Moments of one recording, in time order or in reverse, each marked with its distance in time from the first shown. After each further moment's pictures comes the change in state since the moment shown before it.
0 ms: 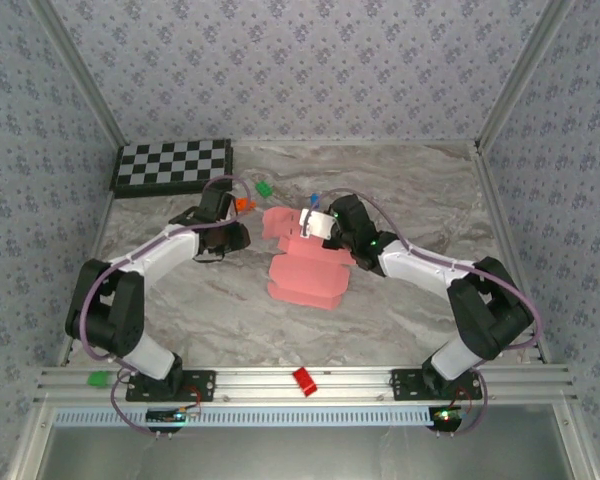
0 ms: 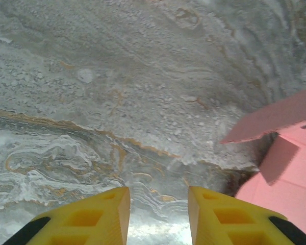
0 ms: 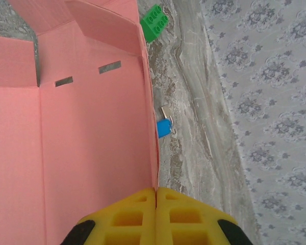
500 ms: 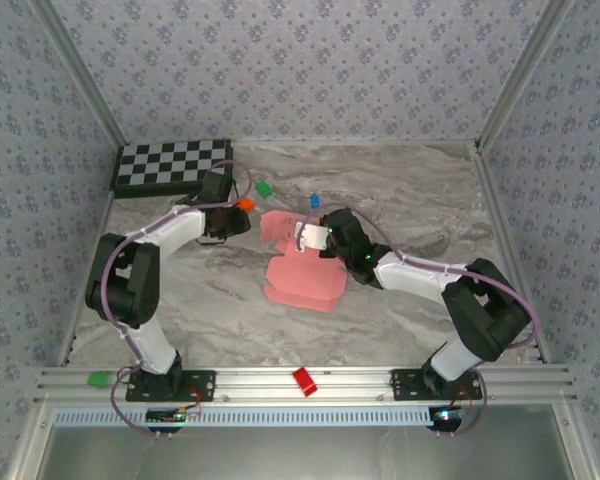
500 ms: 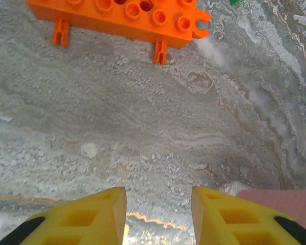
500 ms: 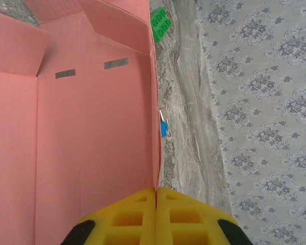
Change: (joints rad) left arm 0.049 0.201 0.190 0.006 0.000 0.033; right arm 0.072 0.000 -0.085 0.130 0.103 -0.079
